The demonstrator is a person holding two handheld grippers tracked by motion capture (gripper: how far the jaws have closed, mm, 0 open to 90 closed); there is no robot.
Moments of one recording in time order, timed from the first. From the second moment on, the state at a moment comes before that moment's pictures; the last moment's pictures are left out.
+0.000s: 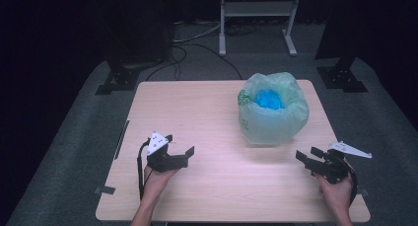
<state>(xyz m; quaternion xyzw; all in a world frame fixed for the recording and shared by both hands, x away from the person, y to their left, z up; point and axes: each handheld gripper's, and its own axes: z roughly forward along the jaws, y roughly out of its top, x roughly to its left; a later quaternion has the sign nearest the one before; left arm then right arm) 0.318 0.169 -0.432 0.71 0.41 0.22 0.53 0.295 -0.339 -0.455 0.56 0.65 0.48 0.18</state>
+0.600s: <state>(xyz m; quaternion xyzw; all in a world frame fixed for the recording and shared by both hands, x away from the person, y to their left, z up) 0.318 0.170 -0.431 0.70 0.41 0.22 0.53 0.327 -0.347 -0.388 0.55 0.62 0.53 0.19</state>
